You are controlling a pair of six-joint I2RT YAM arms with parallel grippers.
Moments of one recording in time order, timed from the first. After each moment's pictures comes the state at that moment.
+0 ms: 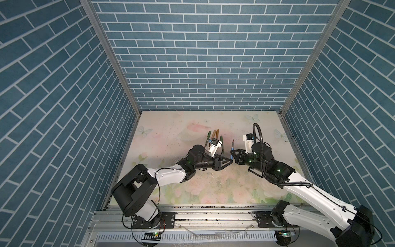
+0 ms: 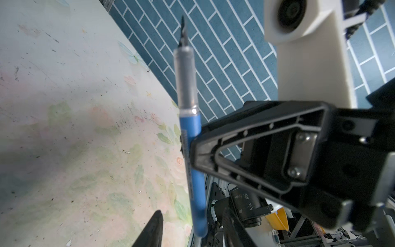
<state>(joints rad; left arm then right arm) -0.80 1.54 0.70 0.67 0.61 -0.76 0.77 0.99 0.75 -0.26 -0.04 0.74</state>
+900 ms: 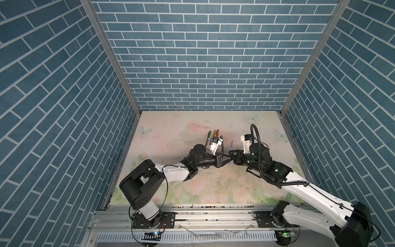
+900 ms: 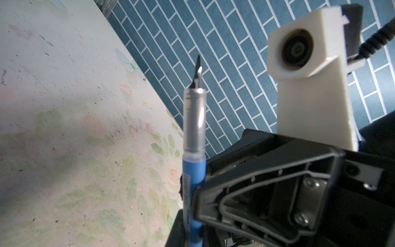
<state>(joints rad) -0.80 1.63 0.71 0.79 0.61 -0.85 0.79 1.01 0.74 -0.23 -0.03 0.74</state>
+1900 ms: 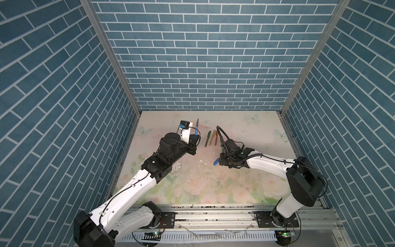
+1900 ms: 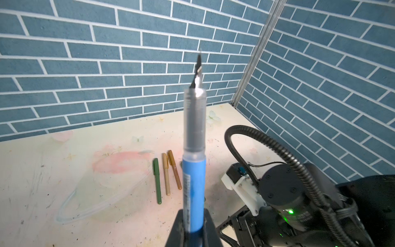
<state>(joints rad) -0.62 1.01 0.90 -0.15 0.03 -0.24 0.82 1.67 1.02 -0.40 0.04 0.77</state>
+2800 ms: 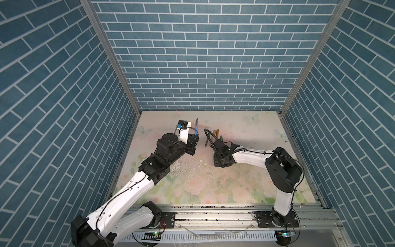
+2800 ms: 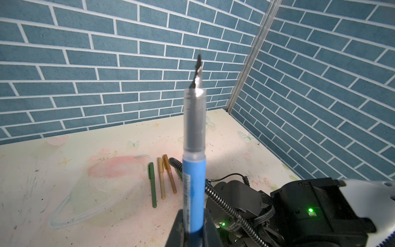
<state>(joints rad) -0.62 0.98 0.90 -0.15 0.05 -0.25 0.86 1.88 1.19 -0.53 0.08 0.68</state>
